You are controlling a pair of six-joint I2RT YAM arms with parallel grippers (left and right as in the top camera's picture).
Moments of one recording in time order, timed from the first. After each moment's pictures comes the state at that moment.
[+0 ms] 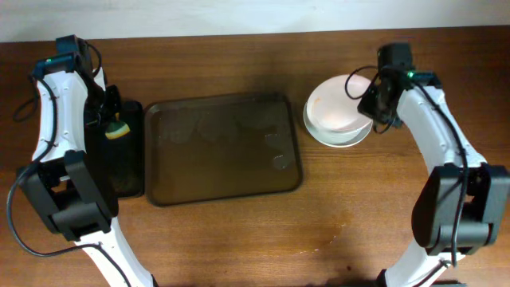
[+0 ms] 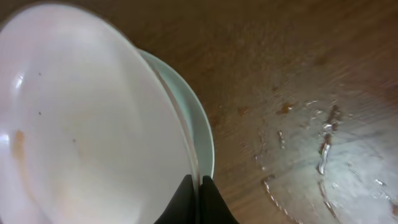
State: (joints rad) left arm 0.24 2.15 1.96 -1.22 -0.03 -0.10; right arm -0.03 1.90 1.49 -0.84 0.13 0.52
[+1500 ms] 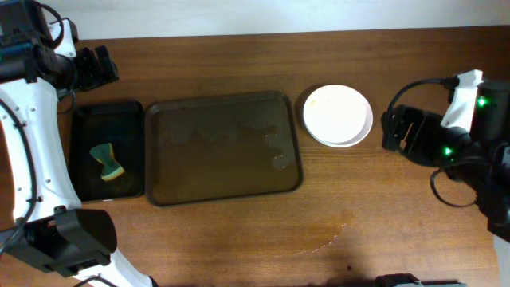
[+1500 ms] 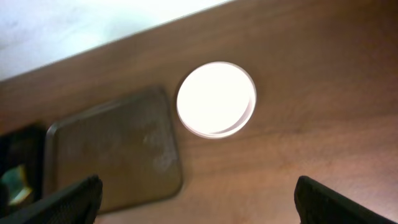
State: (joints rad) left arm 0.25 1.90 2.13 -1.26 0.14 -0.09; right arm 0.04 1.18 1.76 -1.34 -0.05 0.33
